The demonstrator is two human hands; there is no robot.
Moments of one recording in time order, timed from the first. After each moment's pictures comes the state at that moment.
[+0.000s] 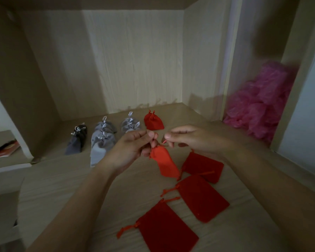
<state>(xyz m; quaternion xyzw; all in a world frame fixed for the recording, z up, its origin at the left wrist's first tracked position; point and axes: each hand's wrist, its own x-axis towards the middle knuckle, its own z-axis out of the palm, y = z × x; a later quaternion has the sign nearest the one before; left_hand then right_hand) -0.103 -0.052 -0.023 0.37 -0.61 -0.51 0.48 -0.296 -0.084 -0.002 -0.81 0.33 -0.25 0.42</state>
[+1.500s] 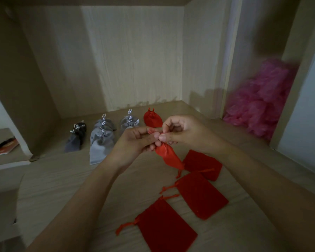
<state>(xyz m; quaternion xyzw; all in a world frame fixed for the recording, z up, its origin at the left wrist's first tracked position) -0.109 -0.053 -0.025 0.40 -0.63 -0.44 0.50 -0.285 -0.084 -0.003 -0.79 0.30 -0.37 0.40</state>
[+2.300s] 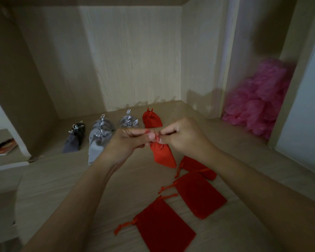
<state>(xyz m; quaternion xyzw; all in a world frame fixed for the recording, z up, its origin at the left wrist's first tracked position) -0.102 -0.051 -0.021 0.42 -0.64 -0.40 0.50 -0.271 -0.080 -0.013 -0.80 0.39 -0.40 0.22</state>
